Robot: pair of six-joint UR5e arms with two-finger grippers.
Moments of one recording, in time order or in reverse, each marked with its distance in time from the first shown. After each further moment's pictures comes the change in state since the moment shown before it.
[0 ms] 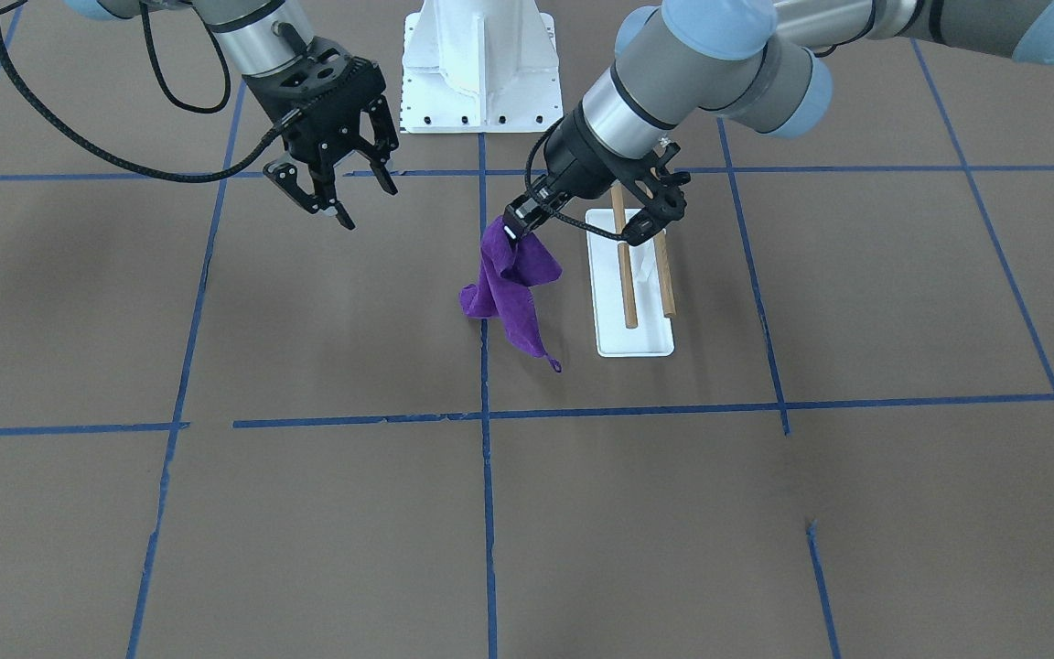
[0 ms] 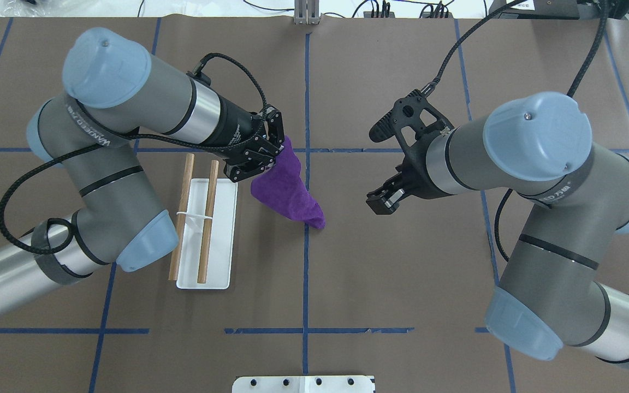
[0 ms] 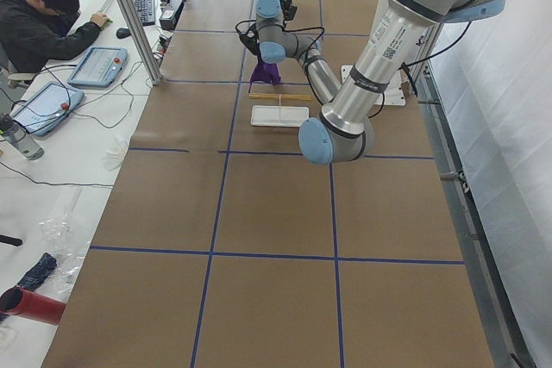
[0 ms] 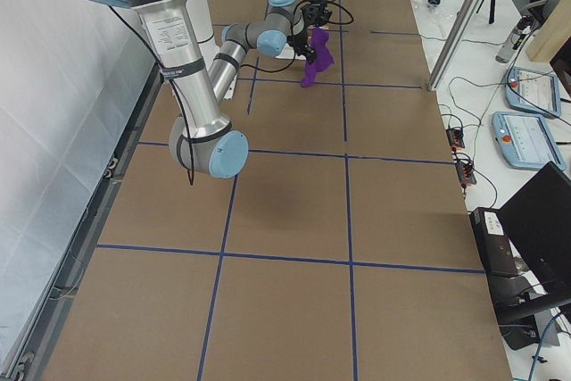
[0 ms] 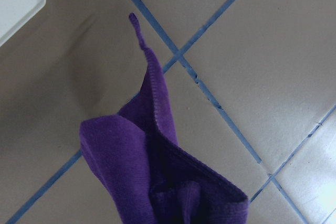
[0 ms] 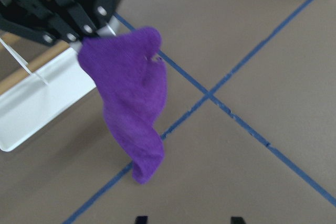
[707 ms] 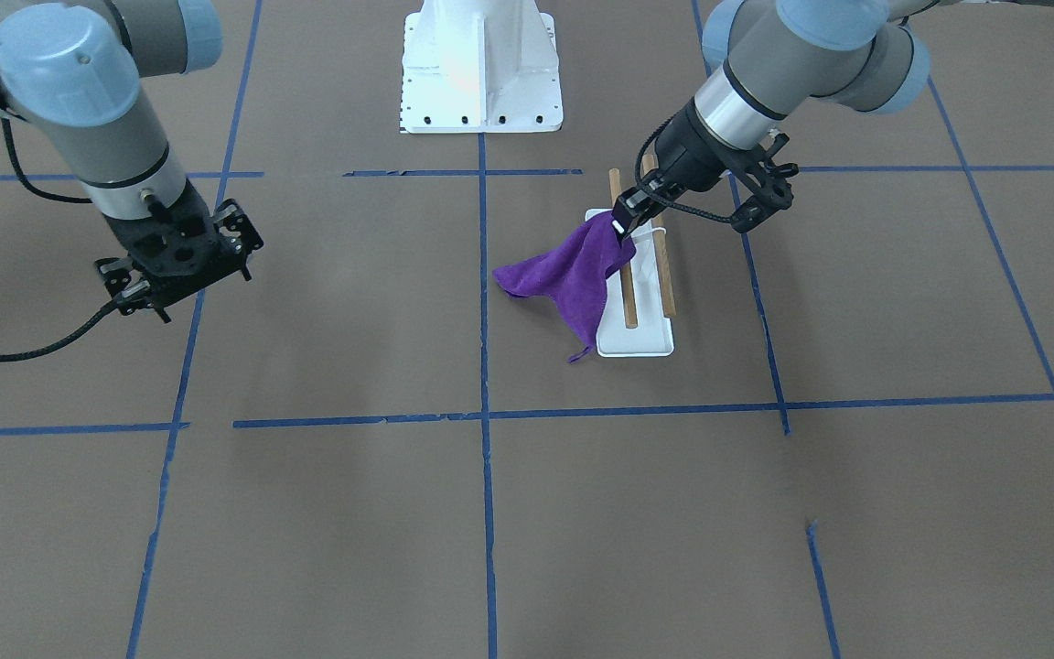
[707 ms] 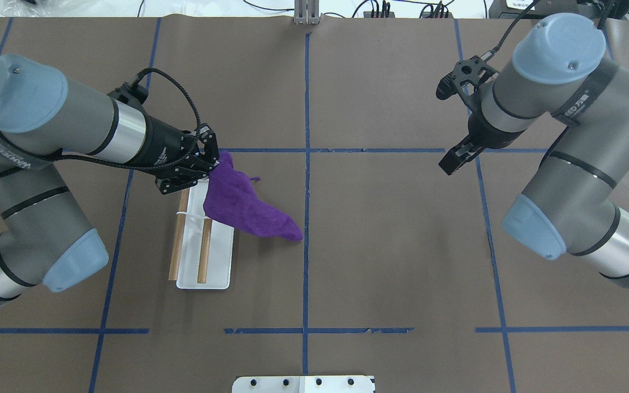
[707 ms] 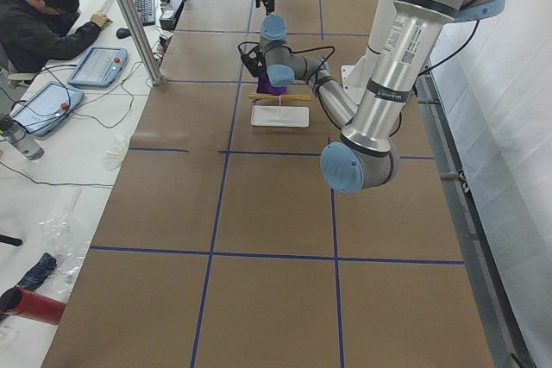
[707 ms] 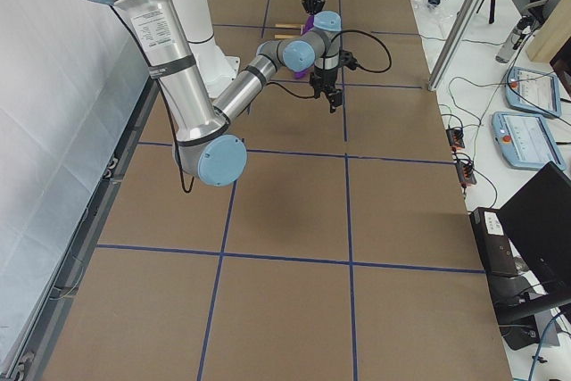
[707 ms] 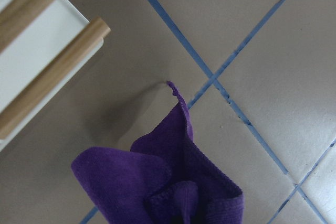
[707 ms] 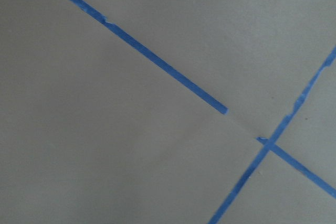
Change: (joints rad) left arm -0.049 0.247 -0.128 0.007 0.007 0.239; right arm 0.262 -0.026 -0.202 -0.225 0.162 -0.294
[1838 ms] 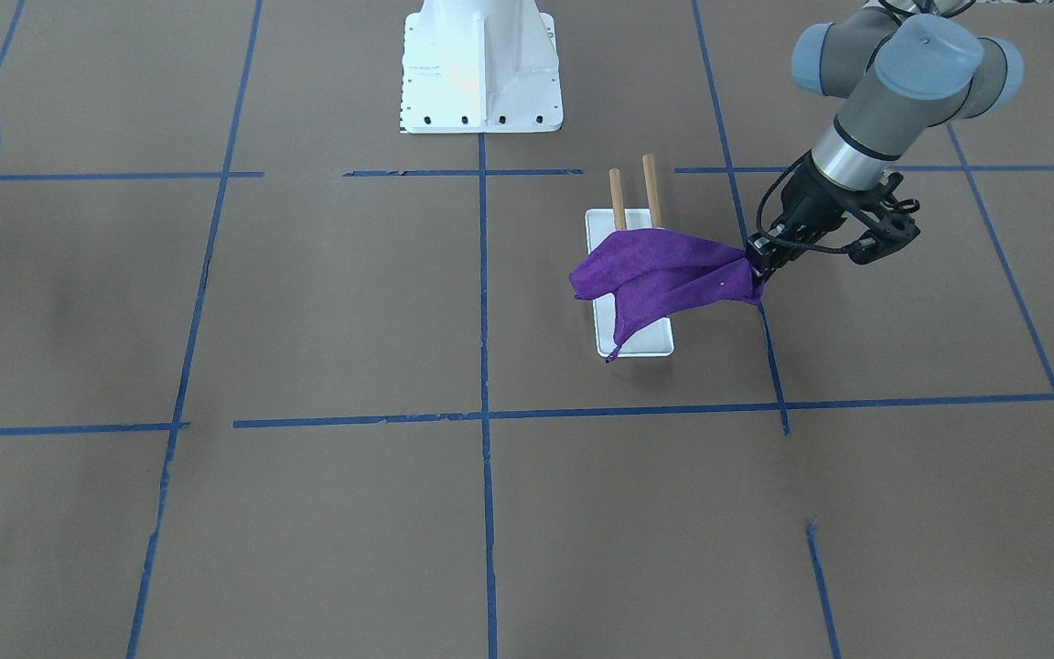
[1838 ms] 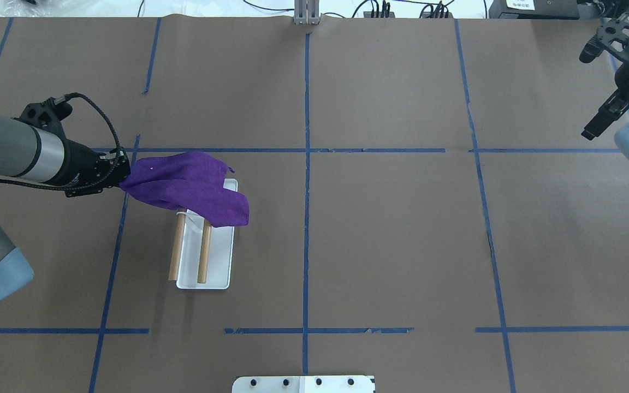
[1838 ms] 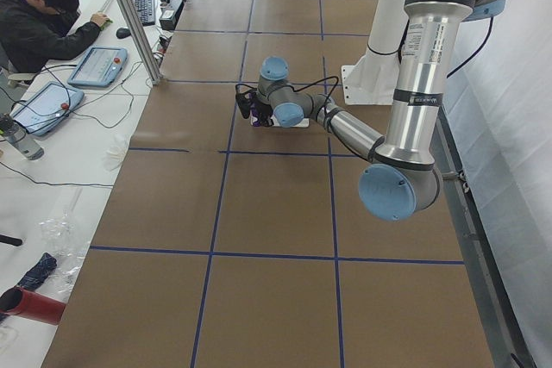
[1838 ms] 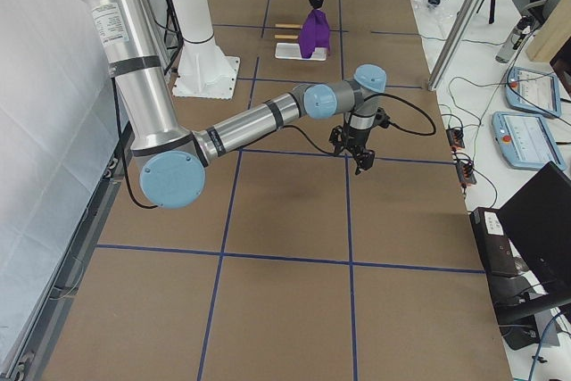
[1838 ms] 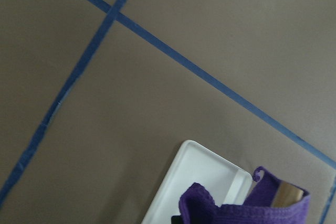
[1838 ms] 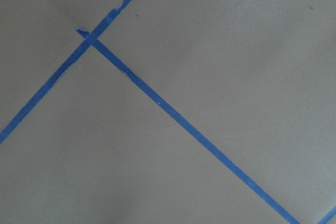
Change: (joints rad) left arm -0.044 0.227 0.006 -0.007 0.106 0.353; right arm 0.324 -0.134 -0.161 0.001 0.151 -0.471
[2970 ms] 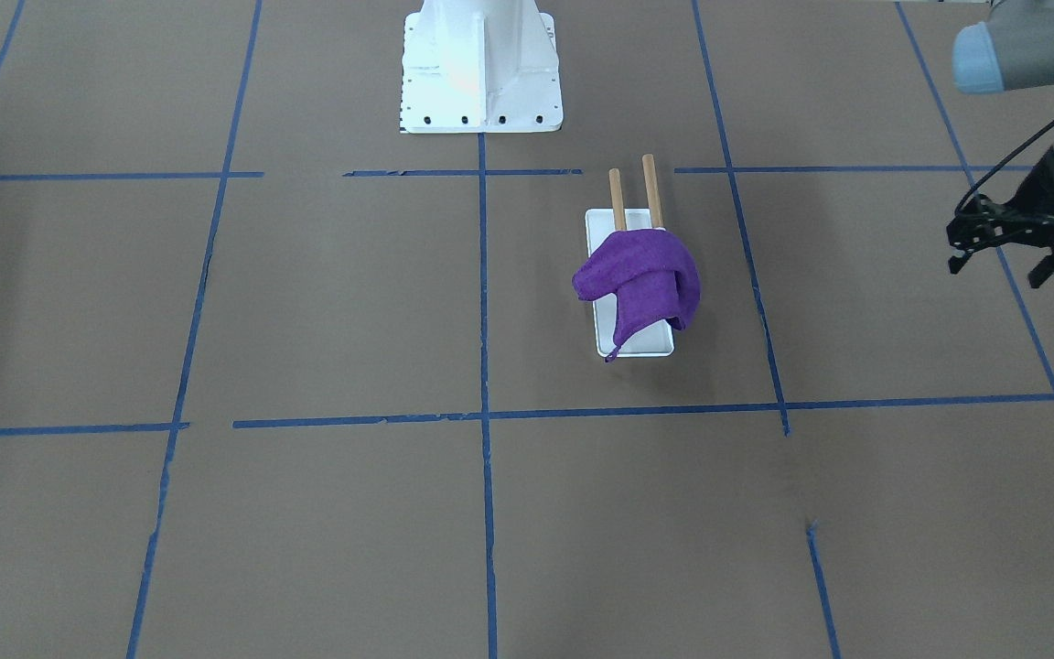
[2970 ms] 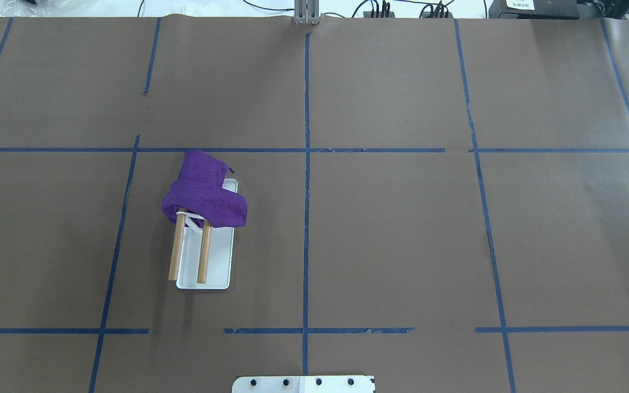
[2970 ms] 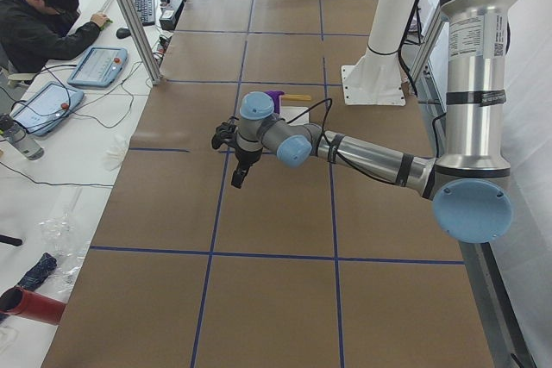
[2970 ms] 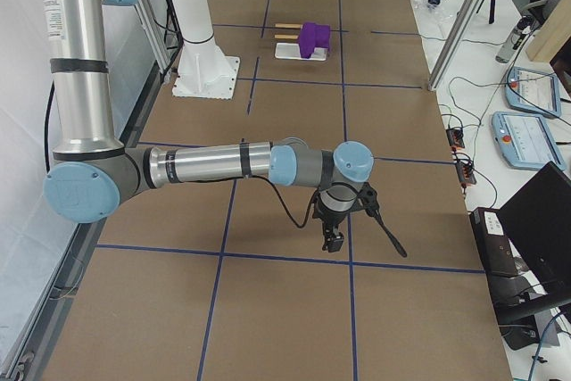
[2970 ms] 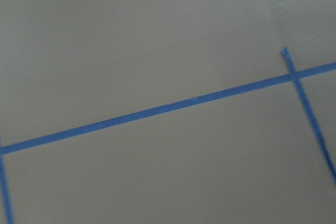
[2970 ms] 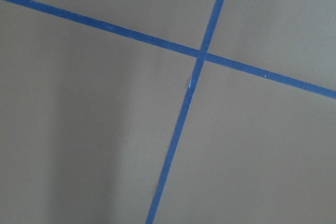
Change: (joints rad) left arm -0.437 0.211 0.031 0.203 -0.121 1.341; right arm 0.321 -0.253 -0.079 0.001 0.108 0.007
